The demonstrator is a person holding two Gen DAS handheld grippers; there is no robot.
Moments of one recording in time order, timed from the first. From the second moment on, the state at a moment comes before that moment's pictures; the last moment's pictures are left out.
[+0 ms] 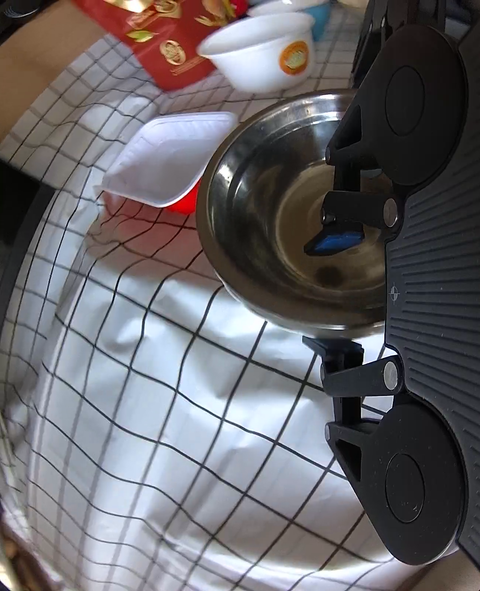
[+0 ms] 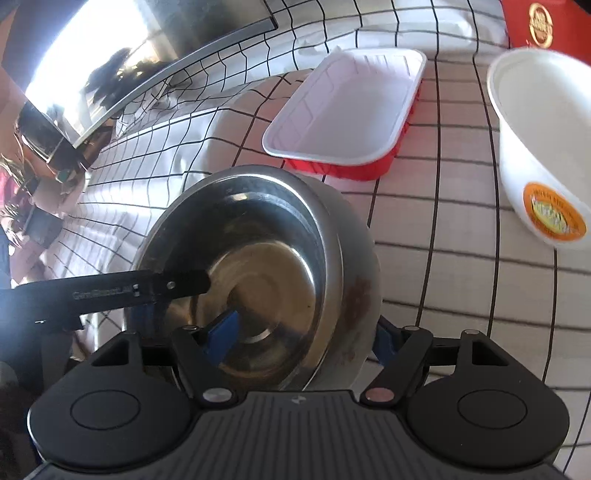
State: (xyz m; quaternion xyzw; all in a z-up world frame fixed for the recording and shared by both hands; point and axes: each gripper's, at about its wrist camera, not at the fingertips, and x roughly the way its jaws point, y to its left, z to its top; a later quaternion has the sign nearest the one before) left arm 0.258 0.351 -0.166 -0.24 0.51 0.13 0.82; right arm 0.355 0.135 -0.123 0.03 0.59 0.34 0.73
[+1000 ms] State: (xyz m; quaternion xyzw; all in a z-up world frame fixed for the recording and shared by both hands) left arm 0.302 0.272 -0.168 -0.23 0.54 0.03 0.81; right arm 0.350 0.038 -0.123 0.09 0.60 0.23 0.76
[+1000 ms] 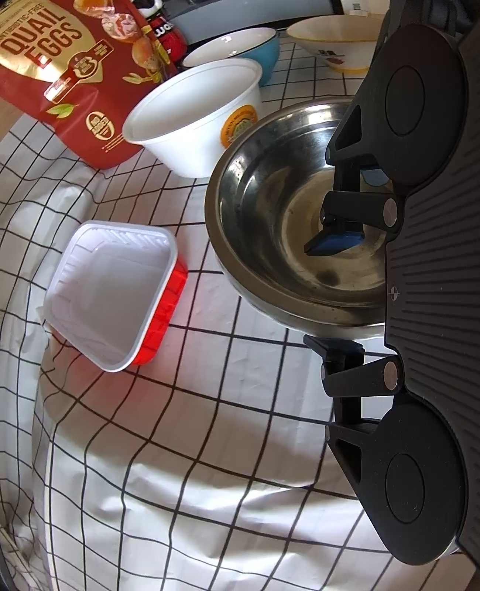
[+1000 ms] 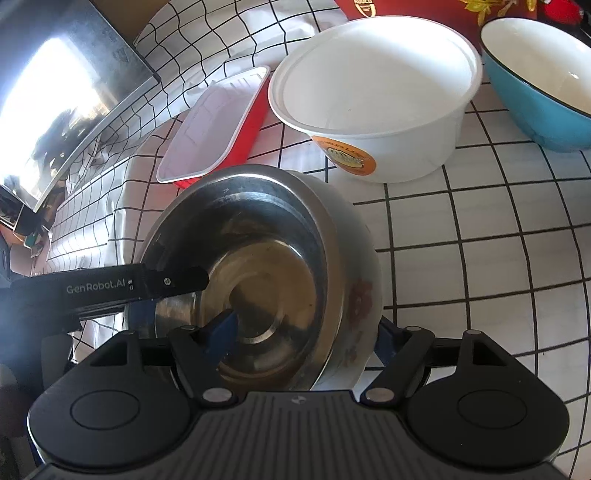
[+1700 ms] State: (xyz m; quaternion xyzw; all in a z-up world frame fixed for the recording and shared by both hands) left arm 0.302 0.289 -0.159 -0.24 0.51 0.02 0.82; right arm 0.347 0.037 -0.114 0.09 0.57 0.22 0.79
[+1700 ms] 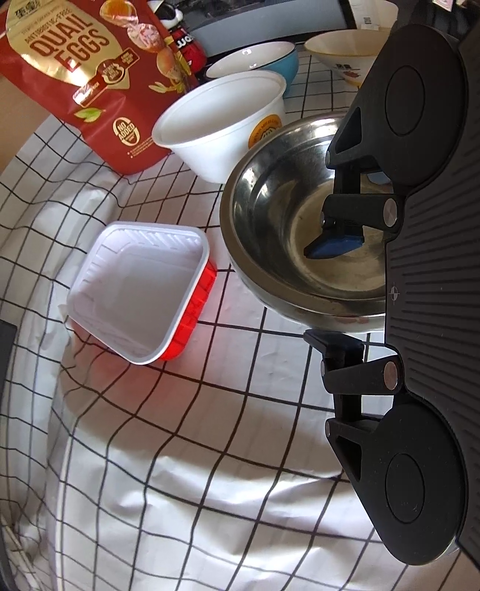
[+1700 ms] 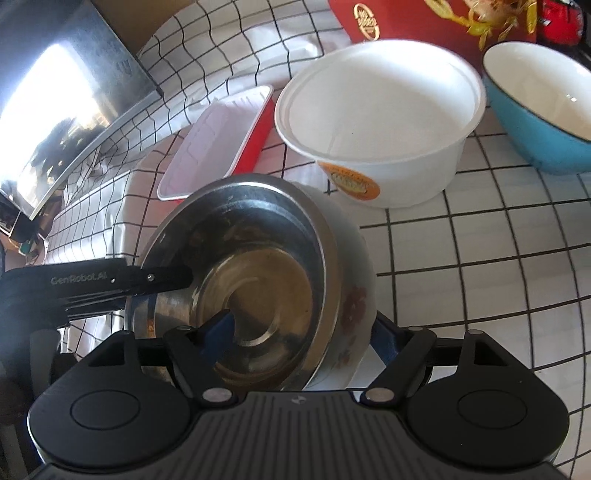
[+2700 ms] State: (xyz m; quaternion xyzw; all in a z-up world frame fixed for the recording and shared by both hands) left arm 0.320 0.181 -0.062 -0.22 0.38 -0.17 0.88; right arm 0.288 -0.164 -0.014 -0.01 0.37 0.02 0.93
